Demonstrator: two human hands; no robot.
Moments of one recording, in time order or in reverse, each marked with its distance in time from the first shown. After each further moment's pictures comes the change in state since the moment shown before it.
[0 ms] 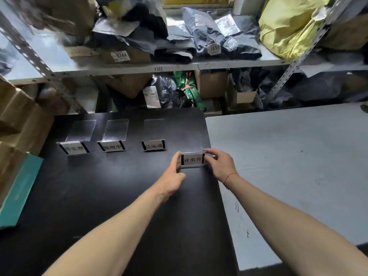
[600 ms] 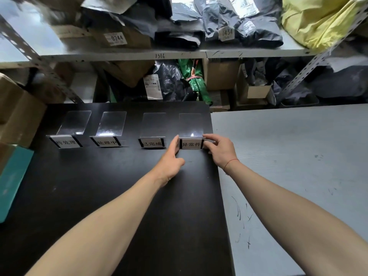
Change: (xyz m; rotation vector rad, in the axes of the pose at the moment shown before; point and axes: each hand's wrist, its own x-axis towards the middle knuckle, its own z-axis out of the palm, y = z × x) left_hand 0.076 0.005 -0.015 -0.023 0.088 0.035; right_hand 0.072 -0.012 0.005 0.071 -0.057 -0.045
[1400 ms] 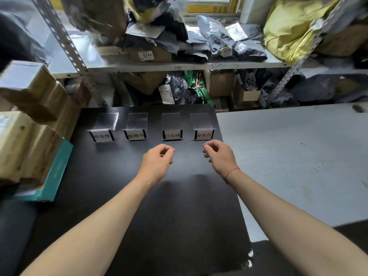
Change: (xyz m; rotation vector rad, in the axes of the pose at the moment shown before) left_hand -0.165 0.001 -0.099 0.173 0.285 0.193; right_hand -0.177 -0.079 0.046 0.052 0.112 -0.032
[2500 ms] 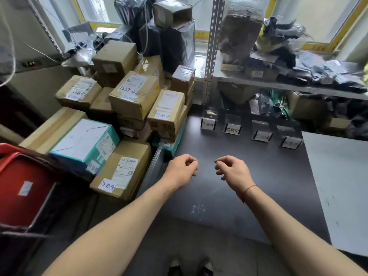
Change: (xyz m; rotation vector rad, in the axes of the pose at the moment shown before) left_hand -0.242 -0.100 -0.269 0.033 0.140 -0.076; right_hand -0.272 -0.123 0.226 0.033 -0.284 -0.091
